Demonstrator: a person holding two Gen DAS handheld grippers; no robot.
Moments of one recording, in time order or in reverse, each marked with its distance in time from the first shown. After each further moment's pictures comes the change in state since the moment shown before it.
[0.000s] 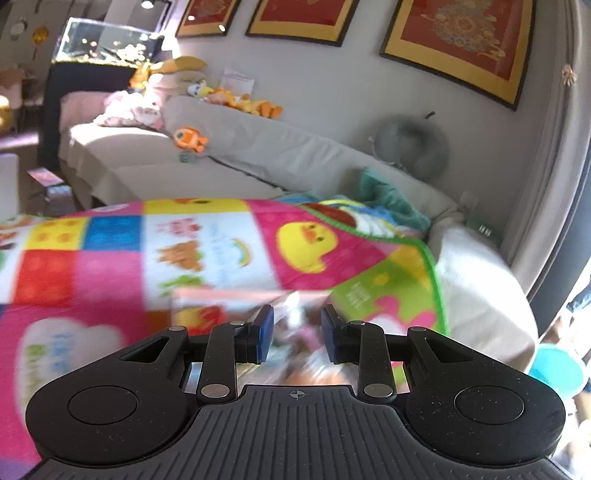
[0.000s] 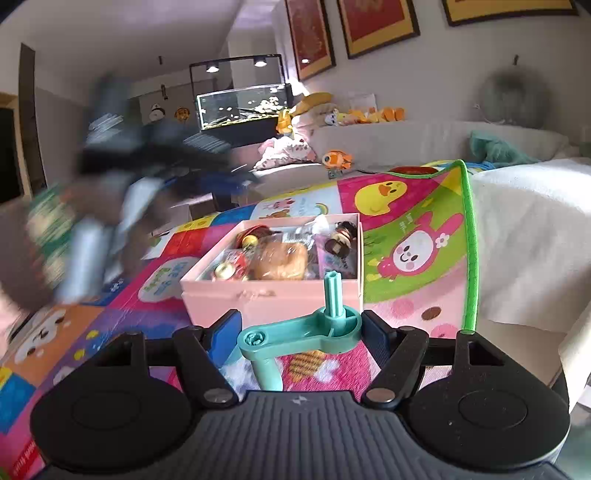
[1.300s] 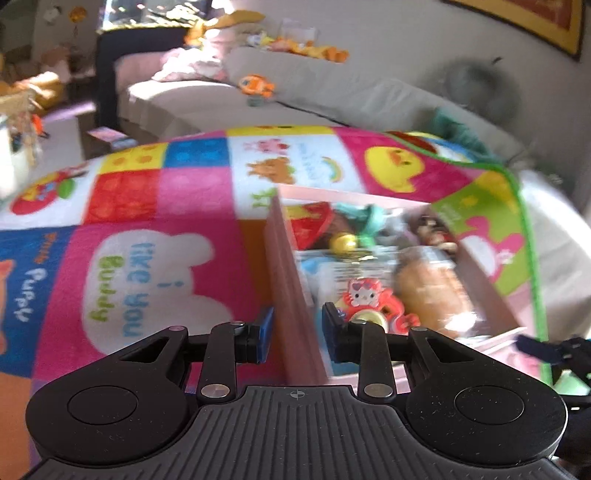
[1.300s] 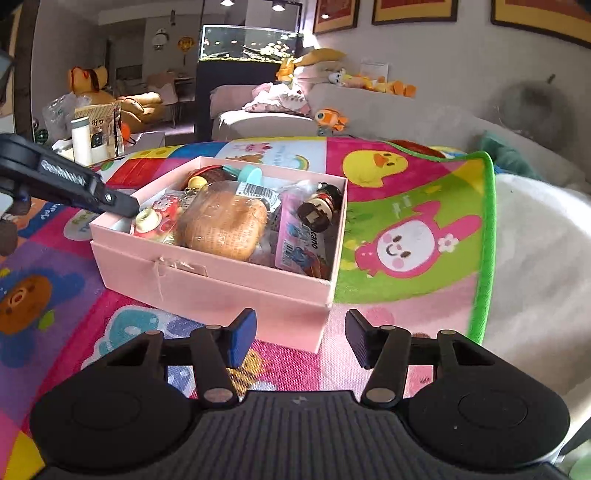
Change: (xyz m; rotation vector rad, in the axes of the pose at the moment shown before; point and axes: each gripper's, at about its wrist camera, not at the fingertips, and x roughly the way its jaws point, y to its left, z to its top) left arm 0.013 0.033 -0.046 -0.011 0.166 0.250; right arm 0.104 0.000 0.004 -0.234 0.157 -0.133
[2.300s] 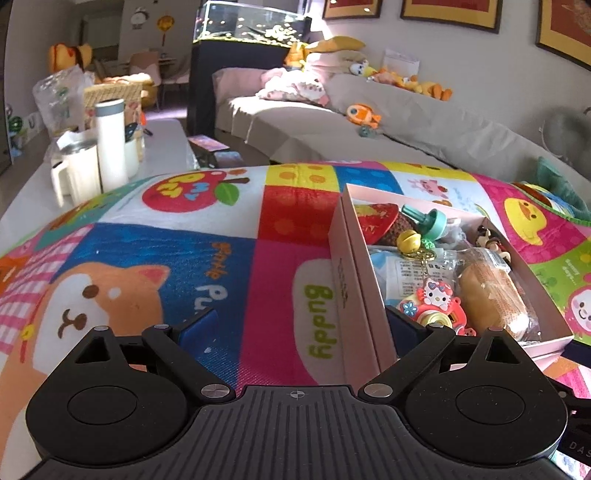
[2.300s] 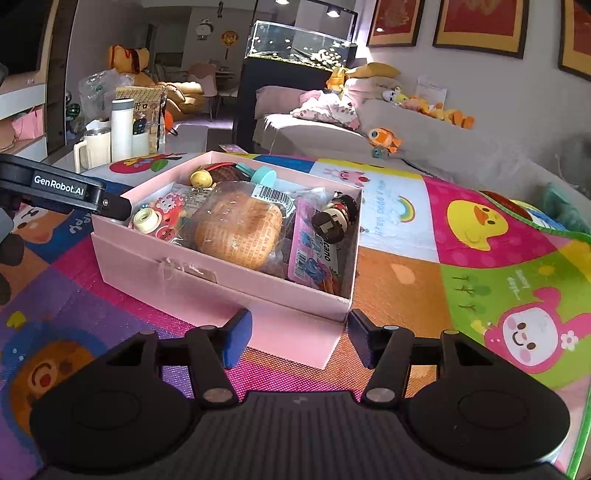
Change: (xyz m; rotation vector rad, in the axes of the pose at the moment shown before) left arm -0.018 0.140 0.001 -0.138 -0.086 0.215; right arm 0.056 0.121 0.056 -0.128 -0.019 0.061
